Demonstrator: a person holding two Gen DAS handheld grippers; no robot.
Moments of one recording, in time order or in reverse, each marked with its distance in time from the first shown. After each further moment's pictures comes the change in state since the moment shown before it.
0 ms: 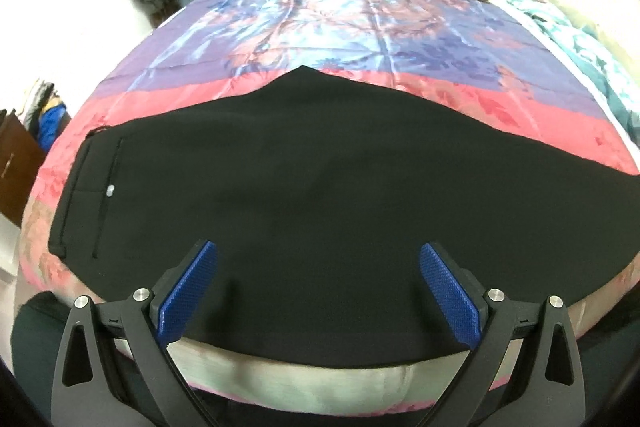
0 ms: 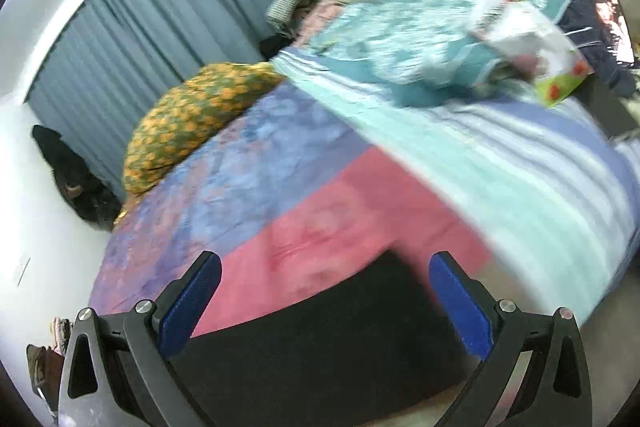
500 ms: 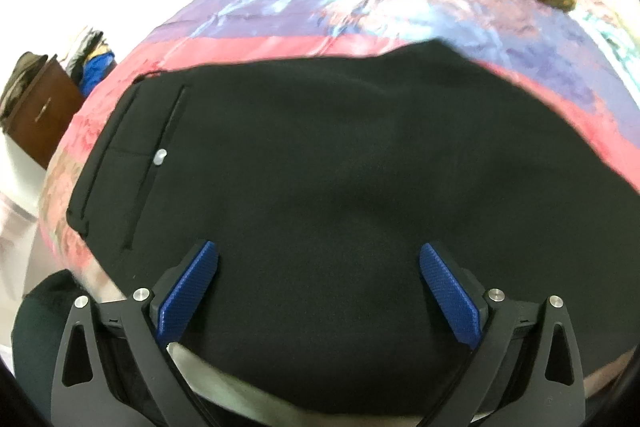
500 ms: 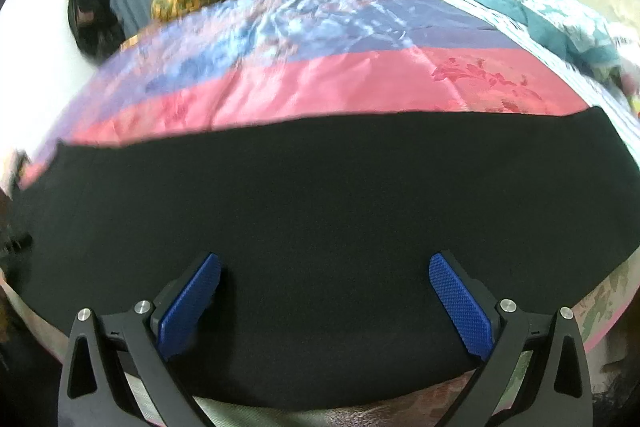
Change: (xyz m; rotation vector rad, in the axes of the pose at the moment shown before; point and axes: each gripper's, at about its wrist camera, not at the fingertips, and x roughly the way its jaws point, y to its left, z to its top) left arm 0.040 0.058 0.004 -0.157 0.074 0.158; right arm 0.069 0.182 -0.206 -0.396 0.237 -0.060
